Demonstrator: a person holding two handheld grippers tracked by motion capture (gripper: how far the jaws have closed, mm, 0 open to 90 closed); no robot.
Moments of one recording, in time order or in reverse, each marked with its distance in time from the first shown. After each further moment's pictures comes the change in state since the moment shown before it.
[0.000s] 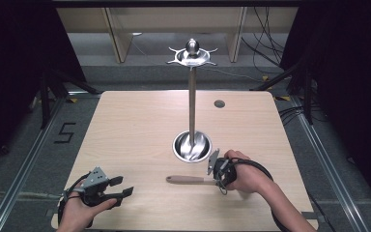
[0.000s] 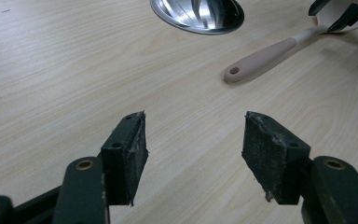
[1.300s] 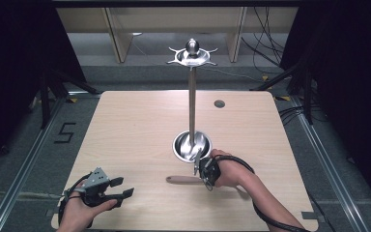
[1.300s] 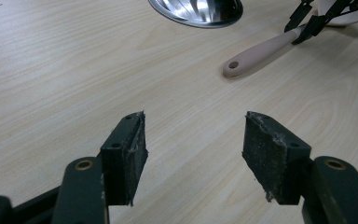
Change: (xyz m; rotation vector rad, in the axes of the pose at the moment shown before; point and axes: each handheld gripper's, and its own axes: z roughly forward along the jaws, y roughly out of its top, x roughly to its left) left arm -0.001 -0.001 0.002 0.019 -0.004 0.009; right arm -0.009 0.035 0.032 0.080 0.096 -0.030
